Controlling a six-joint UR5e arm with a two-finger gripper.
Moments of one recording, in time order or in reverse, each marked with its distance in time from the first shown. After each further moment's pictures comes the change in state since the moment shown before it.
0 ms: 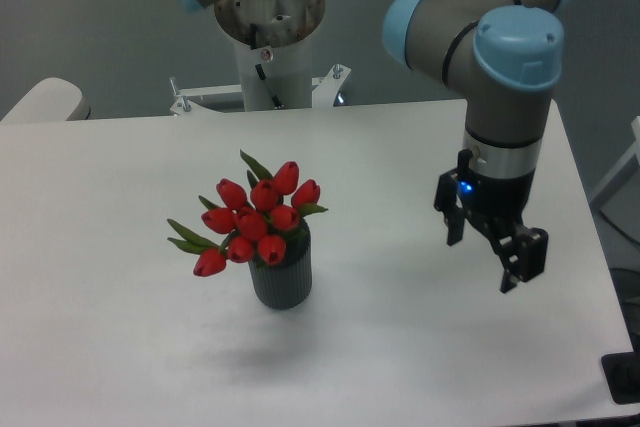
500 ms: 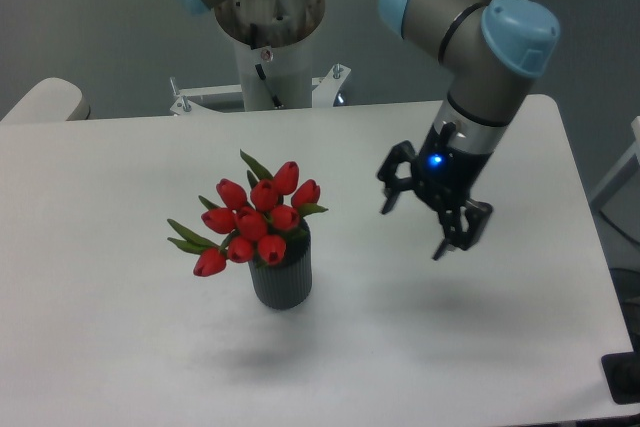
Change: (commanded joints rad) arm 0.040 0.095 -0.233 -0.037 -0.353 -0.117
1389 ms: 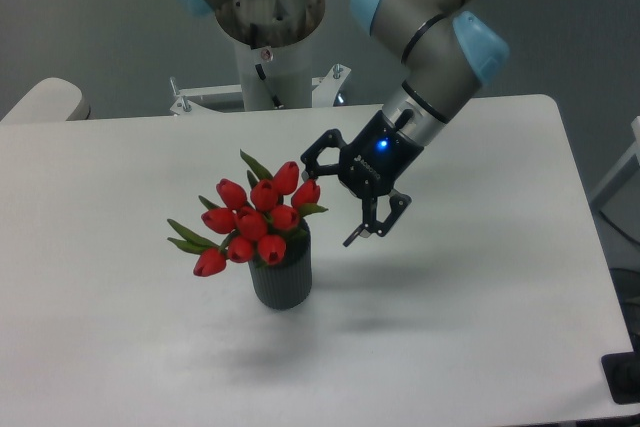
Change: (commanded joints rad) arm 0.012 0.045 -0.193 0.020 -0.322 0.015
